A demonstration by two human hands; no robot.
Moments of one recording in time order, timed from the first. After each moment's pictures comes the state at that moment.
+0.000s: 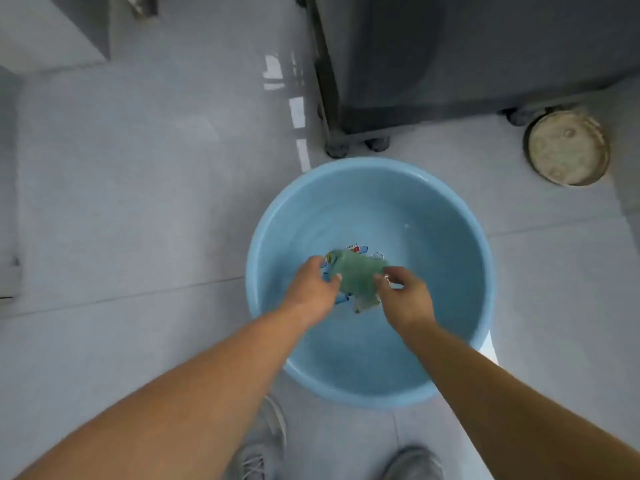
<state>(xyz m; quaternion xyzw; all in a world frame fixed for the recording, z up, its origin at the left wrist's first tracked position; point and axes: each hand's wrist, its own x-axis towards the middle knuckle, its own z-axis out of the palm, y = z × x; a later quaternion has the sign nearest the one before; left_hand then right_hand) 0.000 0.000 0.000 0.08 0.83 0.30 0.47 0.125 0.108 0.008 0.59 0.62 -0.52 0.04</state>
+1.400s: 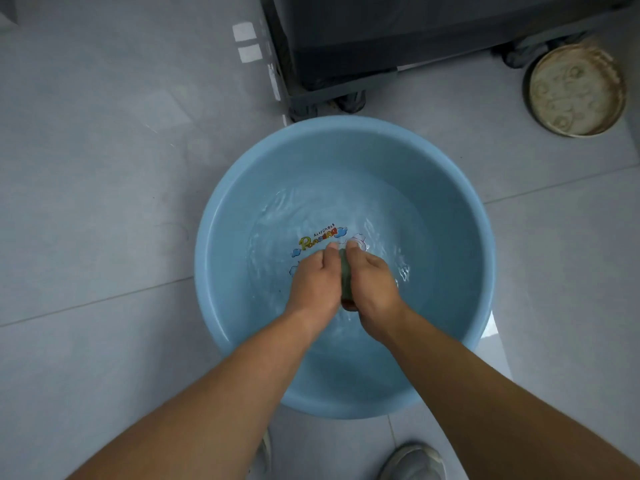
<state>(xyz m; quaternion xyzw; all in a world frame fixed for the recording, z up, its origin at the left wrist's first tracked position) 0.044 0.040 -0.014 0.01 0.81 0.40 0.44 0.104 0.101 -0.006 0.54 0.41 -0.73 0.01</state>
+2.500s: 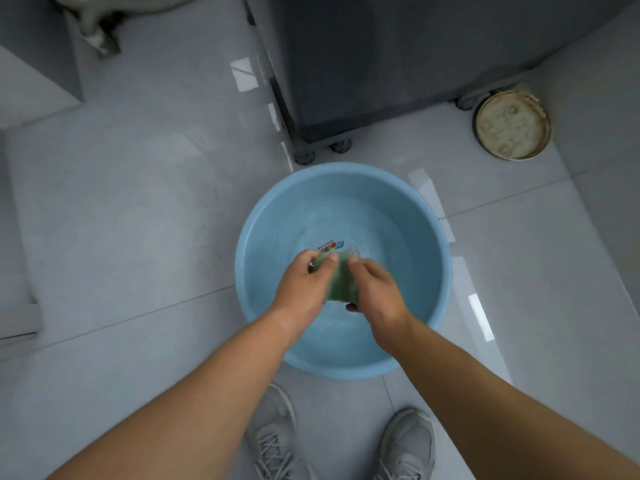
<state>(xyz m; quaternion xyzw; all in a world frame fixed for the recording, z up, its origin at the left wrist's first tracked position) 0.021 0.018 0.111 0.04 0.79 0.39 0.47 0.116 0.092 0.106 0.58 0.44 -0.69 0.01</state>
